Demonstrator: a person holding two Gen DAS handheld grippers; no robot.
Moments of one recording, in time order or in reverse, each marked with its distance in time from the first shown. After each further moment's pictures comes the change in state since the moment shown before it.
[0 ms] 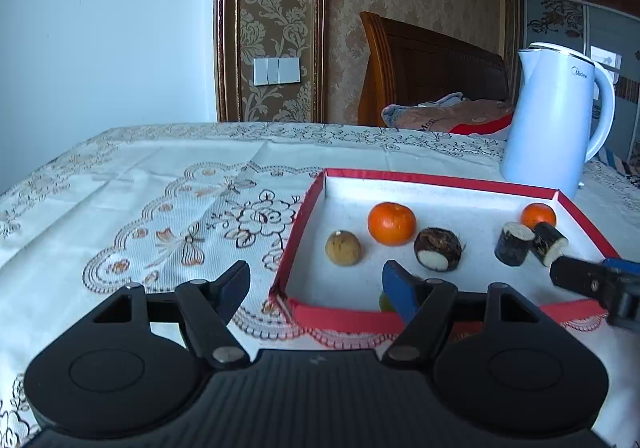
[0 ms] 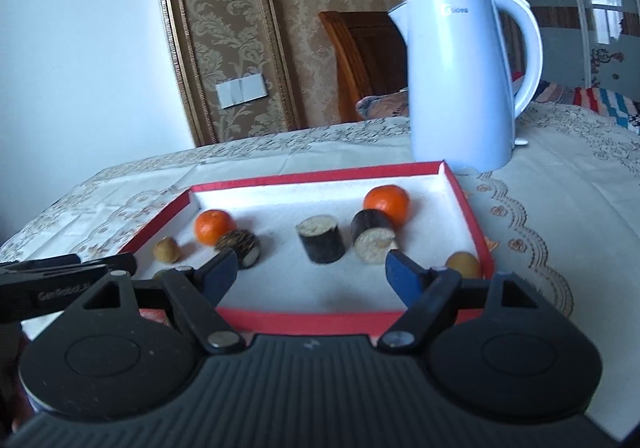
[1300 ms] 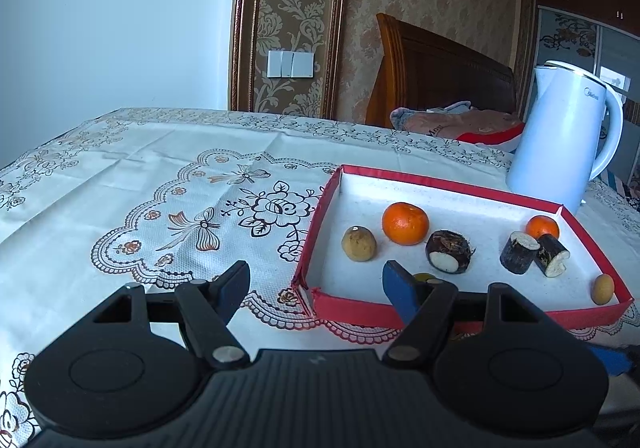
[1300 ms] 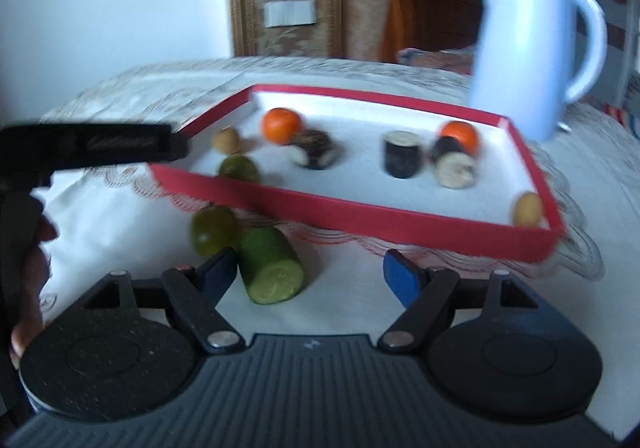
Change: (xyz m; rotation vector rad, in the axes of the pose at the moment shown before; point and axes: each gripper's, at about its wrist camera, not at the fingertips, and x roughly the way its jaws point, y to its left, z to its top) left arm -0.005 0.017 -0.003 -0.071 0.003 -0.007; right arm -0.008 0.058 -0.033 -0.171 0.189 -0.015
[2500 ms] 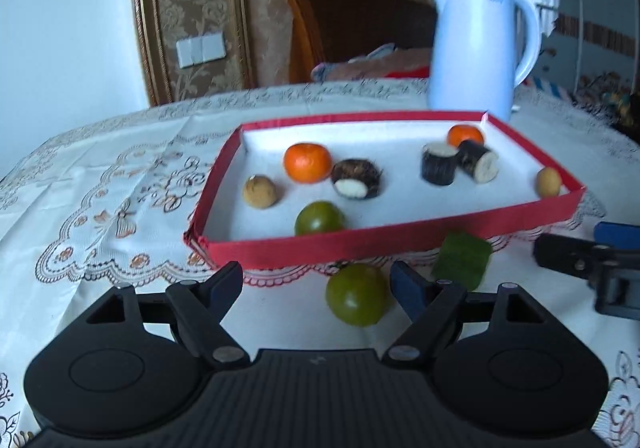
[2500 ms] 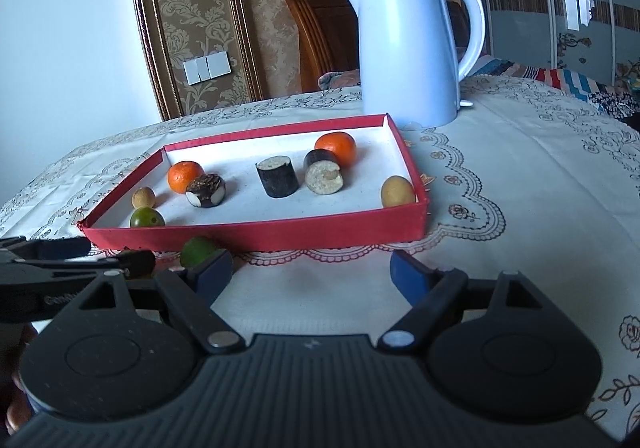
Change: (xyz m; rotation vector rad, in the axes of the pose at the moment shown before) left arm 0.006 -0.048 -0.027 0.251 0.110 -0.118; right arm -0.031 -0.066 -0.020 0.210 -0.119 -0.101
